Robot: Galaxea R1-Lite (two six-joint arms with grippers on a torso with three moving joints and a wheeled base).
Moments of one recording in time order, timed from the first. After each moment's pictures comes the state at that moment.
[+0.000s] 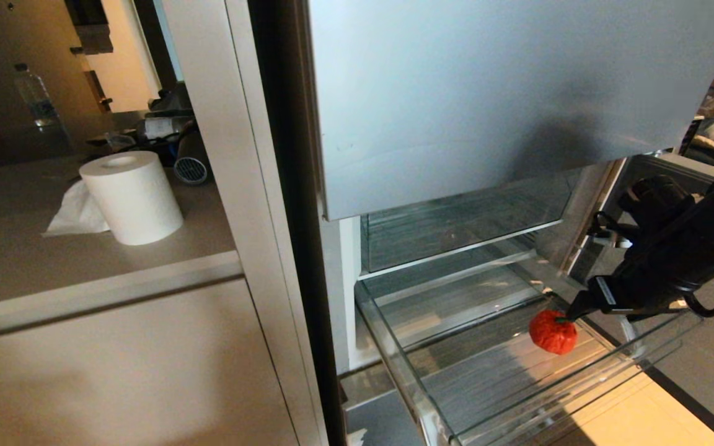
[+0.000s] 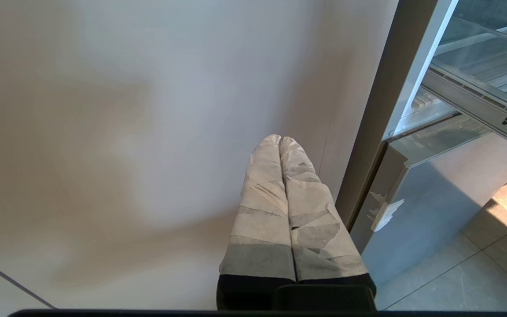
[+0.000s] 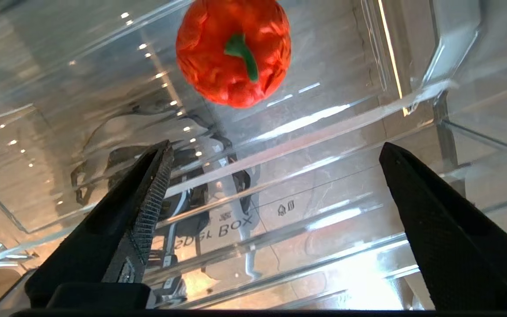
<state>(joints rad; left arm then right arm) 0.00 0.00 -0.01 0.02 0.00 0.01 0.02 1.89 -1.41 0.66 -0.01 0.04</state>
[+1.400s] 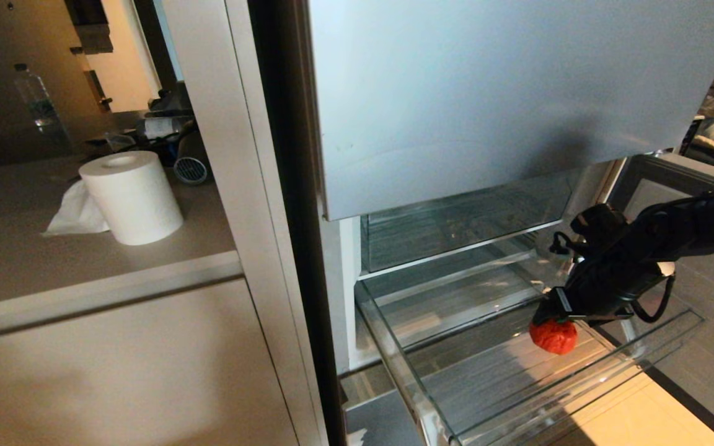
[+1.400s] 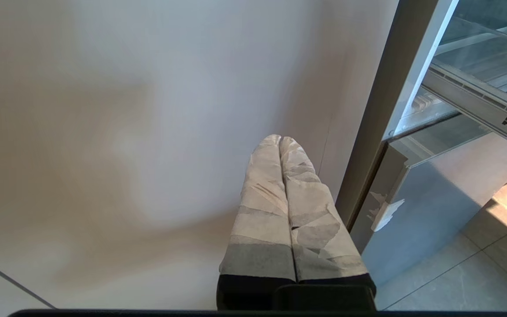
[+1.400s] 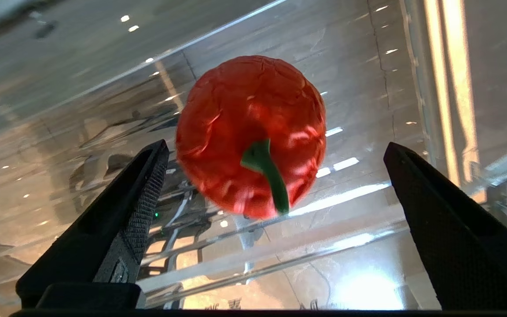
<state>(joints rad) 0.00 0.00 -0.01 0.02 0.00 0.01 0.04 2.10 -1.45 0.52 0.00 0.05</state>
